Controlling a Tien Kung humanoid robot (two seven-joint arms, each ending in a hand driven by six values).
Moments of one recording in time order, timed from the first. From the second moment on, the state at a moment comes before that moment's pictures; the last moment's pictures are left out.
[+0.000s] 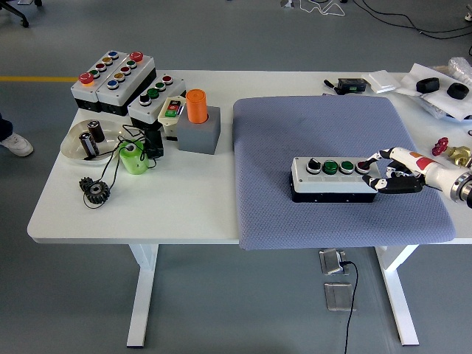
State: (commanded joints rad) left arm -0.13 0.00 -0.76 -0.18 -0.07 0.34 -0.09; right arm 0.82 -0.77 0.34 1.30 -1.14 -0.07 -0.07
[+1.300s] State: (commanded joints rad) left arm -0.15 0.00 -0.75 -0.18 -0.08 0.34 -0.09; right arm 0.85 -0.72 0.37 1.31 -1.17 -0.07 -0.08
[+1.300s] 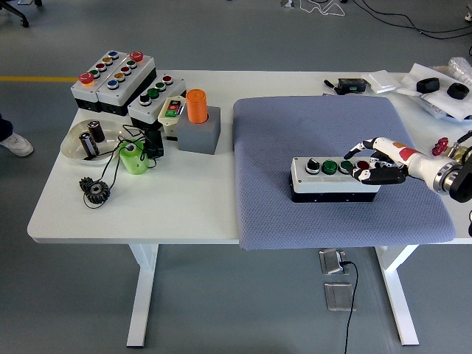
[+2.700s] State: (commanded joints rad) left arm -0.16 0.00 -0.75 -0.18 -0.09 0.34 -0.10; right arm 0.84 -0.73 0.42 1.33 -1.17 -0.07 -0.08
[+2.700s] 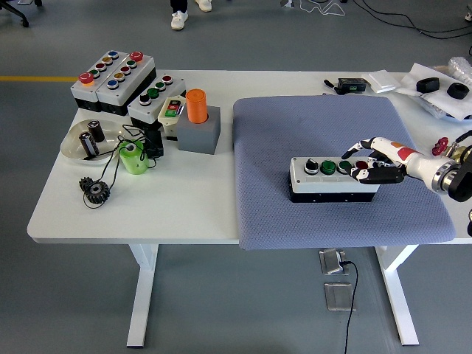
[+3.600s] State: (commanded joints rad) left arm -0.14 0.00 -0.75 -0.18 -0.07 0.34 -0.09; right arm 0.72 -0.74 0.63 1.27 -0.91 -0.22 0.13
